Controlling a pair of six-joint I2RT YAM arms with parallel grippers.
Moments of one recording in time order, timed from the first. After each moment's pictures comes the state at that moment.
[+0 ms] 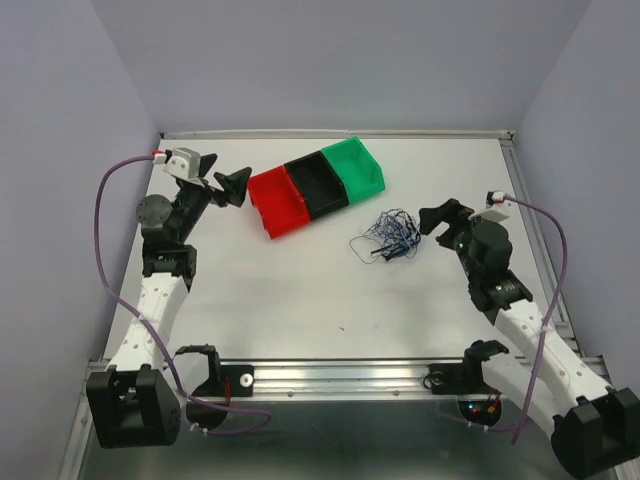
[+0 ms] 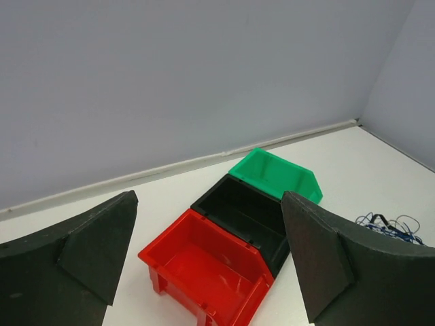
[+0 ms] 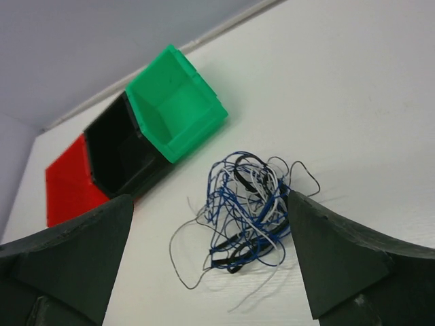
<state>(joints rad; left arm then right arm) 0.02 1.00 0.71 0.55 0.48 -0.19 0.29 0.76 0.50 0.14 0.22 0.60</state>
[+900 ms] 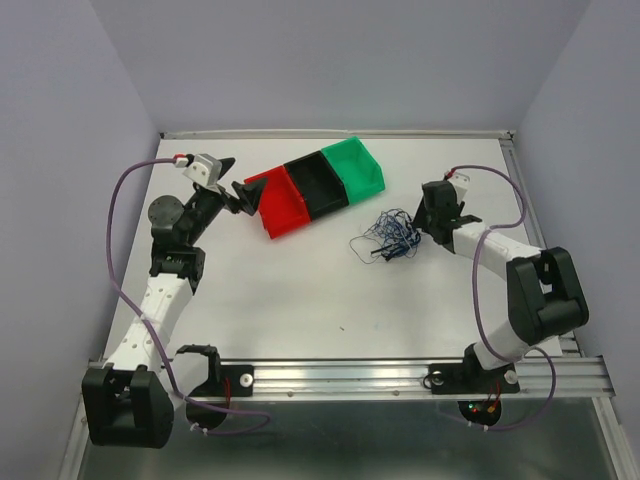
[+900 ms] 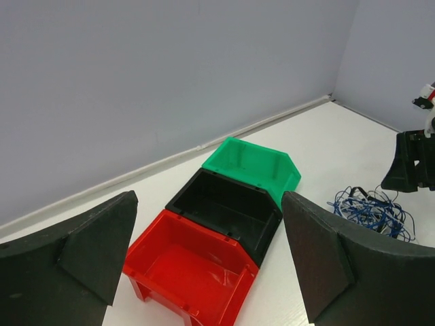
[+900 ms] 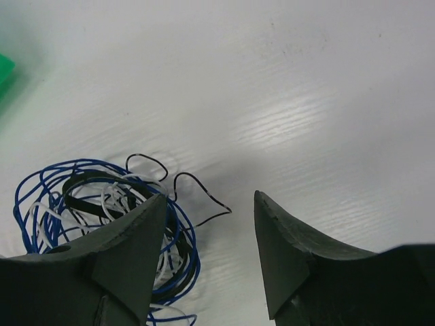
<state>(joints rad) -0.07 1.00 0.70 0.54 0.53 -0.10 0.27 1.53 0.87 -0.09 0.44 0.51</state>
